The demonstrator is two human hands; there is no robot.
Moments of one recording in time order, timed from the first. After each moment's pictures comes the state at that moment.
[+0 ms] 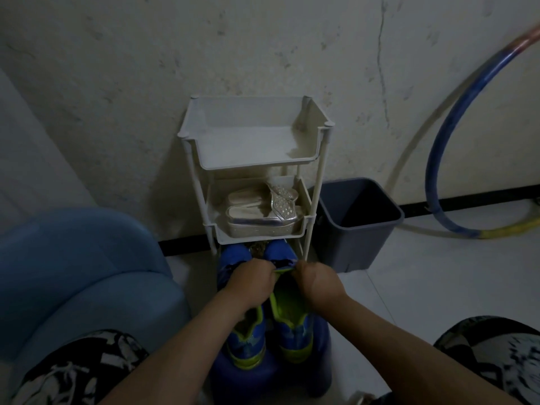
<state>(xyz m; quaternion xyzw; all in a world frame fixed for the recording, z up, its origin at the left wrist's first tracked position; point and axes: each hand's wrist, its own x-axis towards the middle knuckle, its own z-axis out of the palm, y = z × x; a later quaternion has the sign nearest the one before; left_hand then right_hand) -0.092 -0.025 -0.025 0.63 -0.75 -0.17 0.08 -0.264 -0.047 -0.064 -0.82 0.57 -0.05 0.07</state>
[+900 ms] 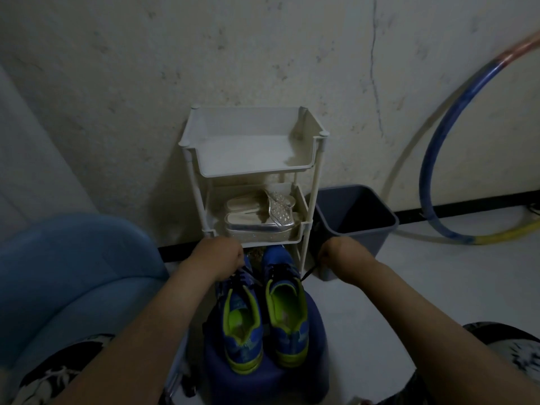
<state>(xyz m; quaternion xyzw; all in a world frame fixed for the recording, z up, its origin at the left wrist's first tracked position) -0.042 -0.042 0.052 0.65 -0.75 -0.09 -0.07 -0.318 -0.079 0.012 -0.79 0.60 0.03 0.10</state>
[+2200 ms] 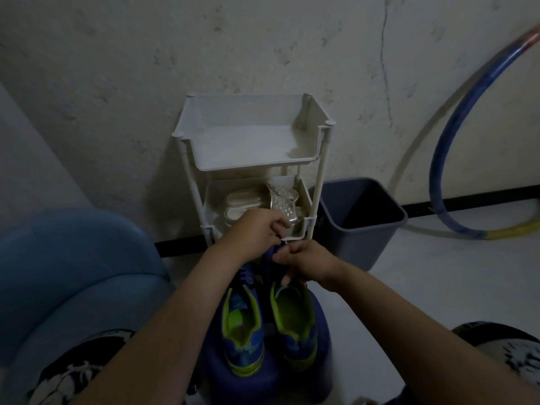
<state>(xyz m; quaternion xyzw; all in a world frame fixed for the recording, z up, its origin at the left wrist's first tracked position) -0.089 -0.075 0.051 0.56 -0.76 -0.25 0.22 -0.255 -0.062 0.013 -0.57 0.50 -0.20 0.62</state>
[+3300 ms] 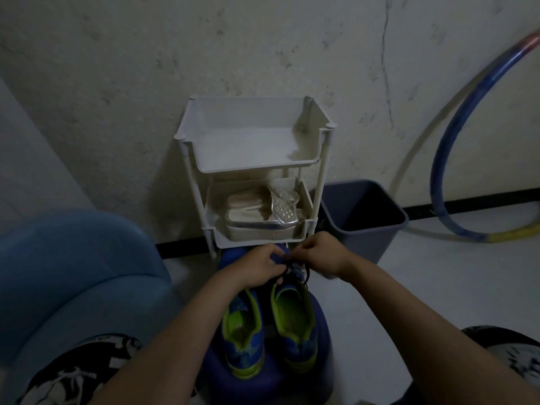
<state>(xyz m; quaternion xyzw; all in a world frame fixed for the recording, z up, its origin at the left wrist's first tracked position) -0.095 -0.060 -0.006 0.59 -0.64 -0.47 0.16 -0.278 -0.084 0.016 -0.70 0.55 -0.17 0.42</state>
